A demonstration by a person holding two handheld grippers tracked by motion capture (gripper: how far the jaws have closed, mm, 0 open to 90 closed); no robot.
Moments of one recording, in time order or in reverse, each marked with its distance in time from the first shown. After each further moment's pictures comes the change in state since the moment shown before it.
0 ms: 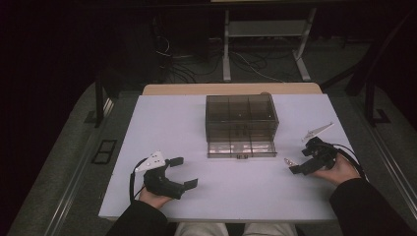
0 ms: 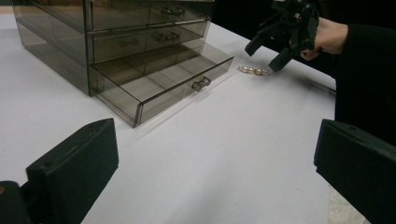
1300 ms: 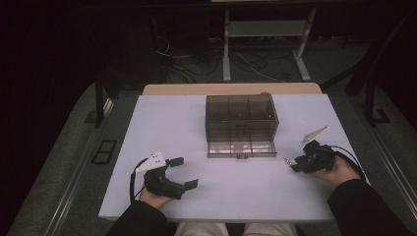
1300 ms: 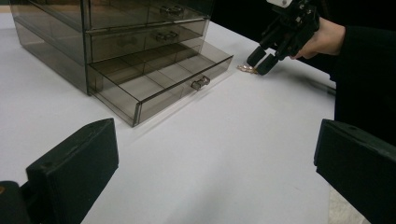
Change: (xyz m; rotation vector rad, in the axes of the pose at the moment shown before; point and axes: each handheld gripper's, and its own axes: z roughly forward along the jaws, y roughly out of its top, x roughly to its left) left arm 0.000 0.000 0.000 0.004 -0.002 0.004; right arm 0.007 -0.001 0.003 0.052 -0.051 -0.103
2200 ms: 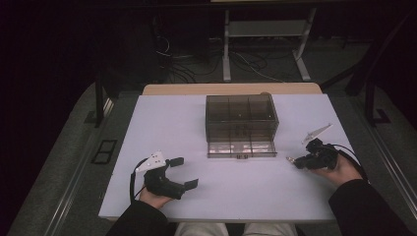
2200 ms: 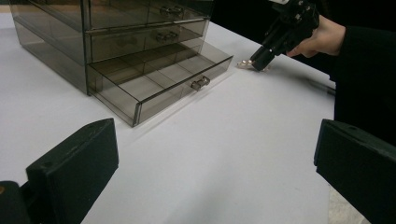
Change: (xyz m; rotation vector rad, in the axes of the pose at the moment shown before) left arm 0.000 0.000 0.000 -0.003 -0.001 -0.005; right arm -0.008 -0.002 -0.006 -0.023 0.016 0.058
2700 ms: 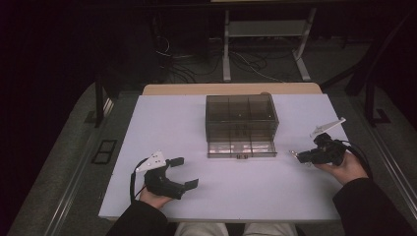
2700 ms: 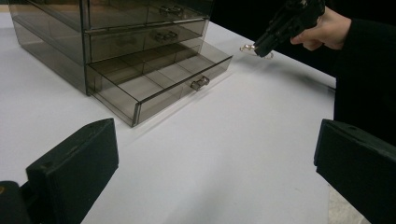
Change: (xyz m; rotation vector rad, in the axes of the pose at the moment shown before) left arm 0.000 0.000 0.001 0.001 -0.002 0.001; right arm -0.007 0.002 -0.022 -0.088 0.028 0.053
